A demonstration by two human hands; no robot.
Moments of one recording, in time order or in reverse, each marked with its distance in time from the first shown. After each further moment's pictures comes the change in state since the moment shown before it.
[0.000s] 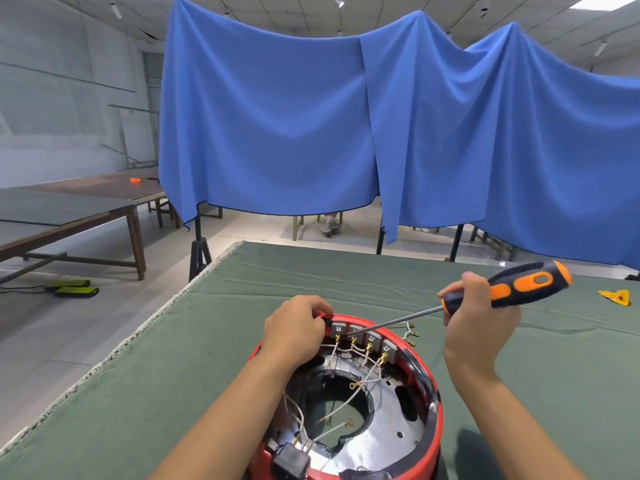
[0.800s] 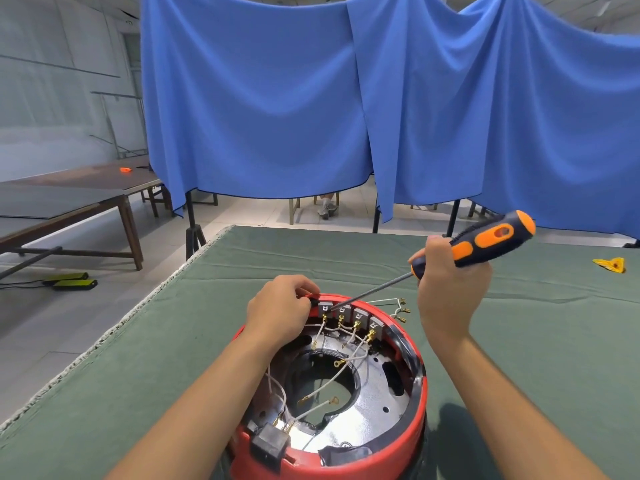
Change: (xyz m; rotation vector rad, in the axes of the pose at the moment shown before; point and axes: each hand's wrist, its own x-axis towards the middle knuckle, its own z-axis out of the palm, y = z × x) left_hand 0.001 0.003 0.001 -0.001 -0.001 -0.024; right_hand 0.002 0.000 0.014 -0.034 -0.050 -0.067
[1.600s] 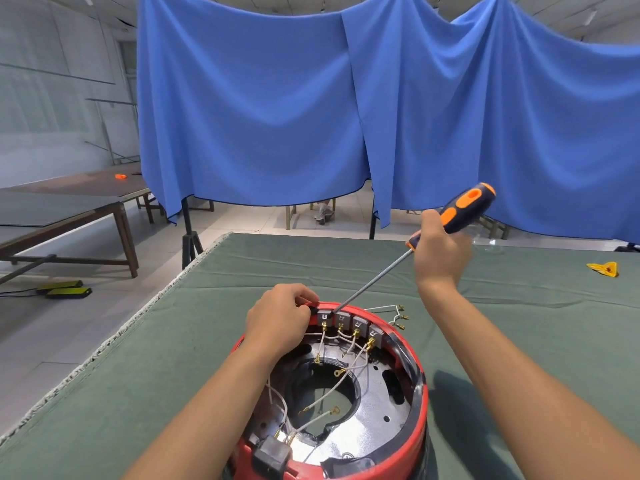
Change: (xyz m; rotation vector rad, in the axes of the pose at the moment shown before) left_hand 0.002 -0.001 0.001 -0.006 0.003 -0.012; right_hand 0.047 0.013 0.022 -0.153 0.039 0.229
